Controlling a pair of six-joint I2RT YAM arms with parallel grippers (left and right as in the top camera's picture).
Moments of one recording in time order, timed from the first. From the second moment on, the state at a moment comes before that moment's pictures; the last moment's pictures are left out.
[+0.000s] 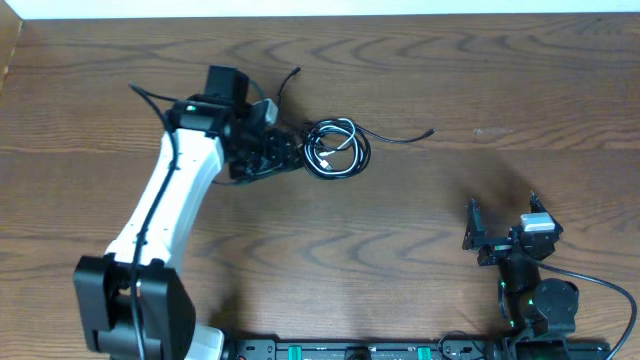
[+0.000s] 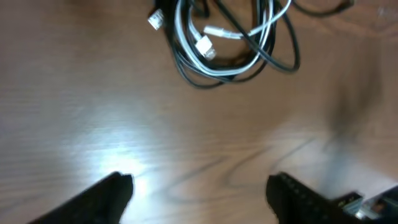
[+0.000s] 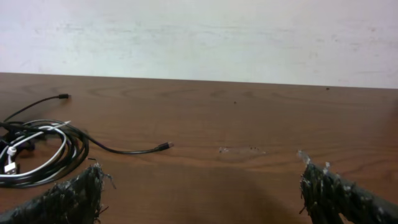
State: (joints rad) left arm -0.17 1.66 1.33 -1.02 0.45 -0.30; right arm 0.05 0.01 0.01 -0.07 -0.03 0.00
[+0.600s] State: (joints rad) left arm -0.35 1.86 1.33 -0.79 0.30 -0.59; right arm 0.05 0.01 0.01 -0.07 -0.03 0.00
